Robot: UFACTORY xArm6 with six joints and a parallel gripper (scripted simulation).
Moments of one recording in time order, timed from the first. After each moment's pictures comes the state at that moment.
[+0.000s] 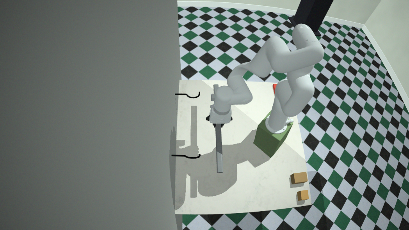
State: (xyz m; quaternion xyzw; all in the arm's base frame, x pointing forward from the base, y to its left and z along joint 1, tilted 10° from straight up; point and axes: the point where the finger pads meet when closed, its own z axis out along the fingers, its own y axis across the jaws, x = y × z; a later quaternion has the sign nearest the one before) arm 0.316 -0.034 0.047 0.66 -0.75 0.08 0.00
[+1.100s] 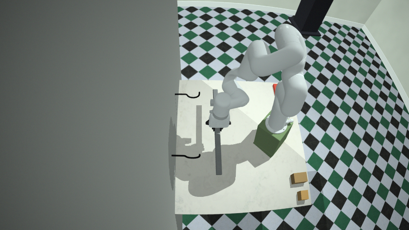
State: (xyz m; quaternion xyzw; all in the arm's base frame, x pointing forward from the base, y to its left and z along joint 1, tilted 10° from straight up) arm 0.321 -0.041 0.000 0.66 -0.75 0.08 0.00
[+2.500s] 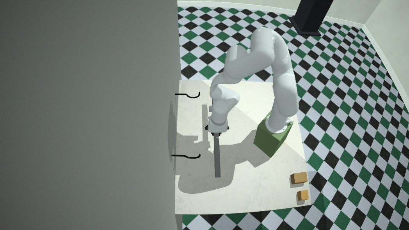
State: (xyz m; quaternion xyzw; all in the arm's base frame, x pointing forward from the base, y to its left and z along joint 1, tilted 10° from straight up) arm 0.327 -0.049 -0.061 0.66 -0.75 0.08 0.01
